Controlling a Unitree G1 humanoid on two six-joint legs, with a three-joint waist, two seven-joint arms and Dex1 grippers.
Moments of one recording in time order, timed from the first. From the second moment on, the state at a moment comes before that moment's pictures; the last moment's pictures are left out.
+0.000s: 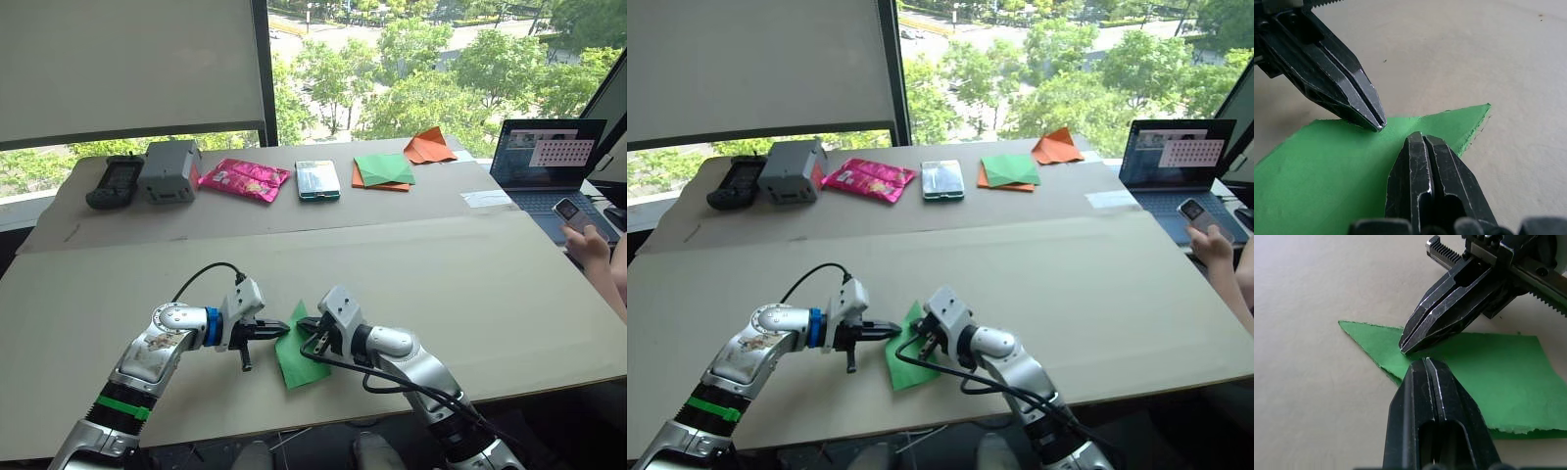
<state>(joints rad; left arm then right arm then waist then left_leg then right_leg) -0.29 0.62 -0.21 0.03 -0.23 0.37 -1.10 -0.27 -0.22 0.40 -0.11 0.10 0.50 0.57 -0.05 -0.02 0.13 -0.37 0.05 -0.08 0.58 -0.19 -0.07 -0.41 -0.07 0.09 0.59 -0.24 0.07</state>
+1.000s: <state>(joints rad) -0.27 0.63 -0.25 0.04 -0.15 0.24 -1.09 -0.43 -0.18 0.37 0.13 0.05 0.47 0.56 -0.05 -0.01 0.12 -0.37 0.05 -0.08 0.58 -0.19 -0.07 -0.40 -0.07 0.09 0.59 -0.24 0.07</state>
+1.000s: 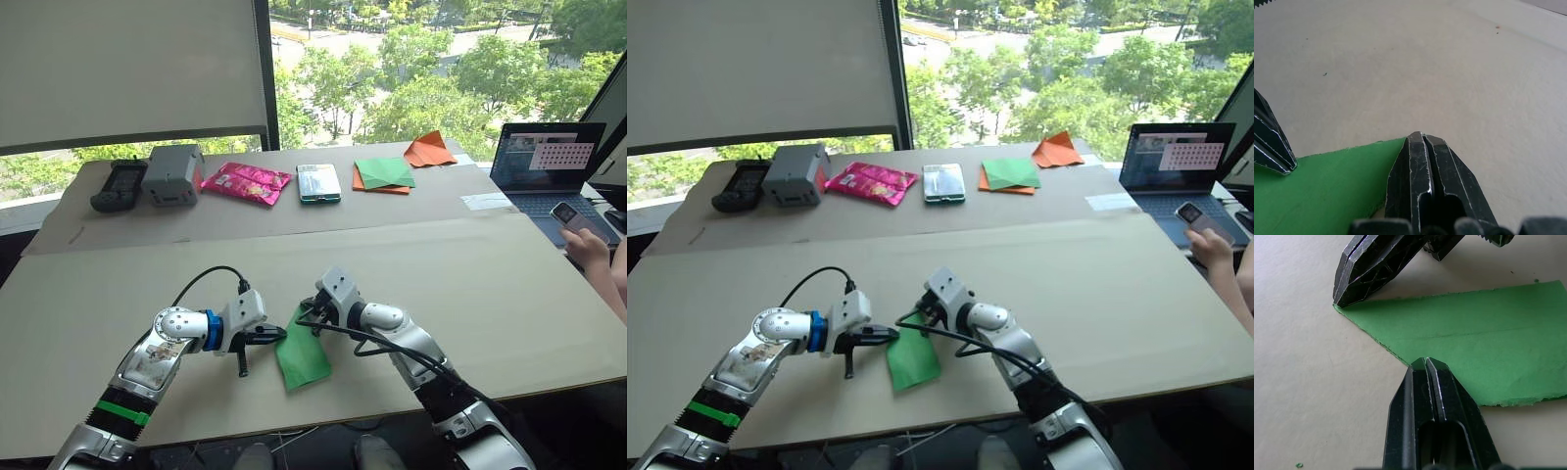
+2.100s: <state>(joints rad) -0.29 0.62 -0.27 0.07 -0.15 0.22 -1.09 -0.24 -0.35 0.46 -0.27 0.02 0.64 0.64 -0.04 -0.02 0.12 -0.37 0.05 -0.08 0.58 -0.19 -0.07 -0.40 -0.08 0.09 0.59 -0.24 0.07</state>
